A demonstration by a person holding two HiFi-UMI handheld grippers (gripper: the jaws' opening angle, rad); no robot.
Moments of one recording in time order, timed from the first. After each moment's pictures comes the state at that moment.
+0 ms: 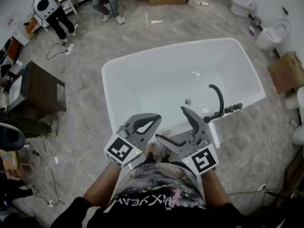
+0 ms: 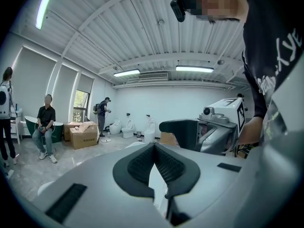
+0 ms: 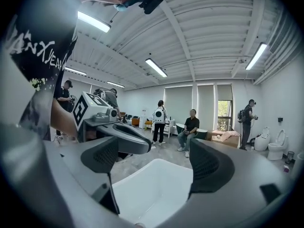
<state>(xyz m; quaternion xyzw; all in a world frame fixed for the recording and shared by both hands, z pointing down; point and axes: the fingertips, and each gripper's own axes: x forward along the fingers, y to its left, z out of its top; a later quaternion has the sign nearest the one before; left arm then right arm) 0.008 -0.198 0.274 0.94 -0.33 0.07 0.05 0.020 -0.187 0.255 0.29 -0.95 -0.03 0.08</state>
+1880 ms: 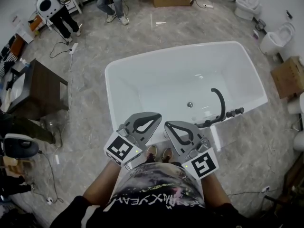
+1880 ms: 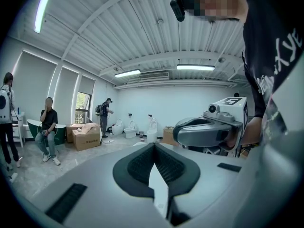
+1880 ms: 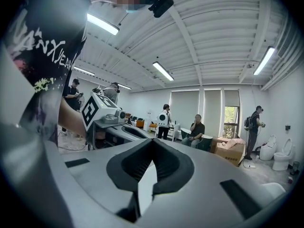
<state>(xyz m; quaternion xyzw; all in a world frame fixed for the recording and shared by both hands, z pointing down) 0.006 -0.215 0.265 0.94 -0.34 0.07 0.05 0.017 -0.186 0.247 0.26 -0.96 -0.06 0.10</state>
